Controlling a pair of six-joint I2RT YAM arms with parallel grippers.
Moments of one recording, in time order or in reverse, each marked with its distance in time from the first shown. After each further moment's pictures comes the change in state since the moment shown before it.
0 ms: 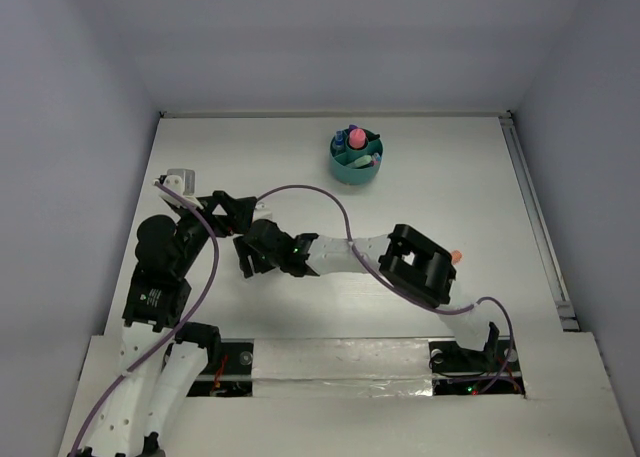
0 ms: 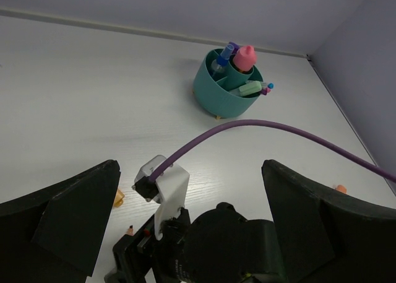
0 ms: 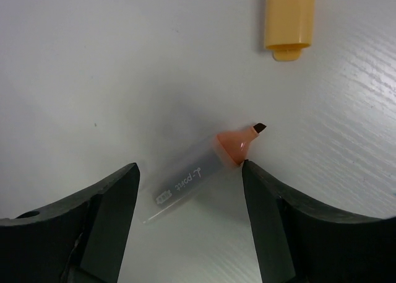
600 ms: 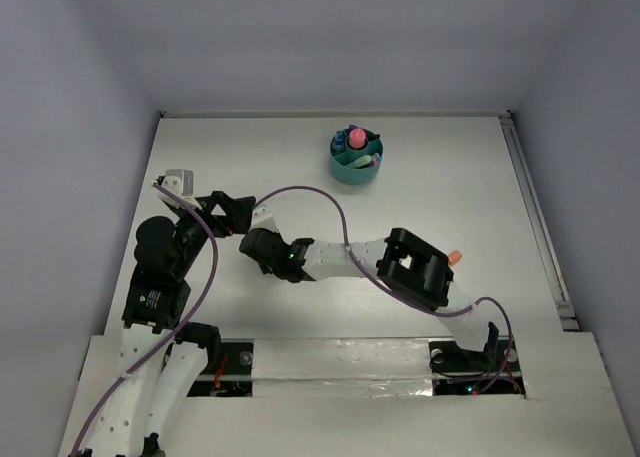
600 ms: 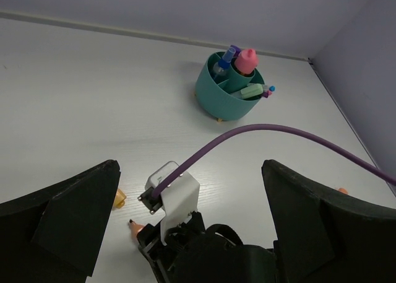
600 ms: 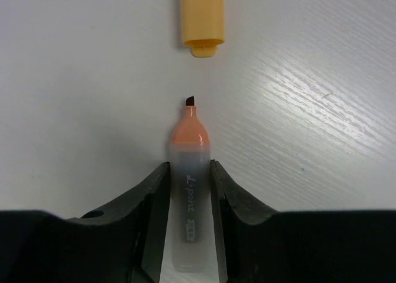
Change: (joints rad) left arm 0.000 -0.010 0.000 -0.001 -0.012 0.000; right arm 0.032 0.038 0.064 -0.147 0.279 -0.121
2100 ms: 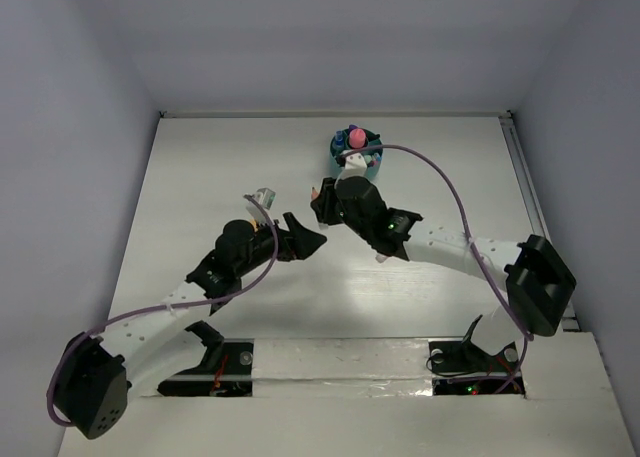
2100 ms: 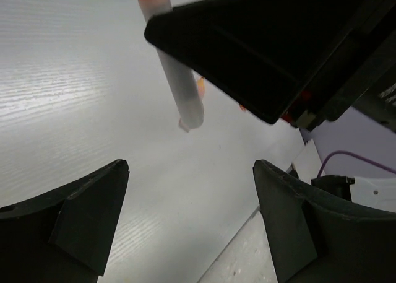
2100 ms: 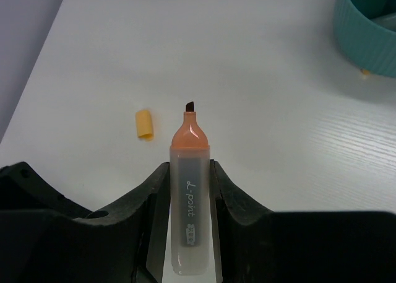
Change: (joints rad) left arm -0.445 0.344 -0.311 0.476 0.059 -0.384; right arm -0.270 -0.695 -0.528 0.274 -0.130 0.060
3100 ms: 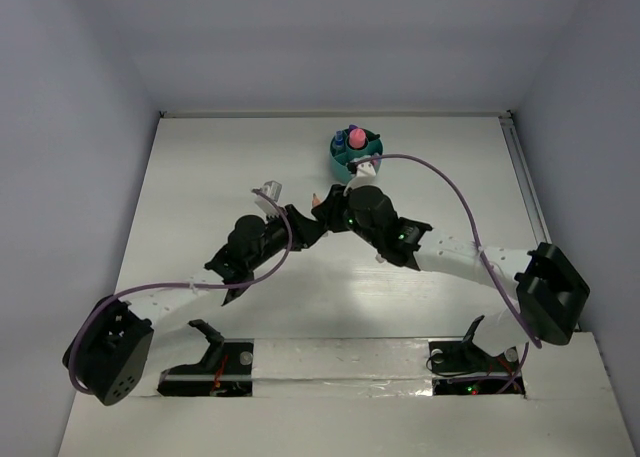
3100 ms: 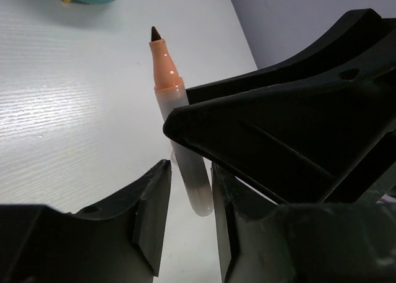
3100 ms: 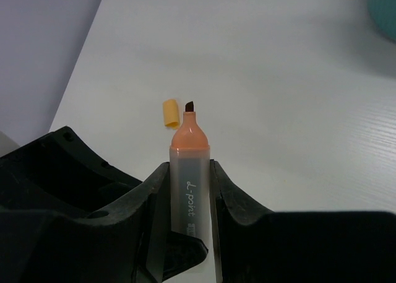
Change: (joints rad) left arm -0.017 0.222 0.003 0.319 -0.071 -0.057; right arm -0.001 -0.079 -0.140 0.126 -0.122 0.097
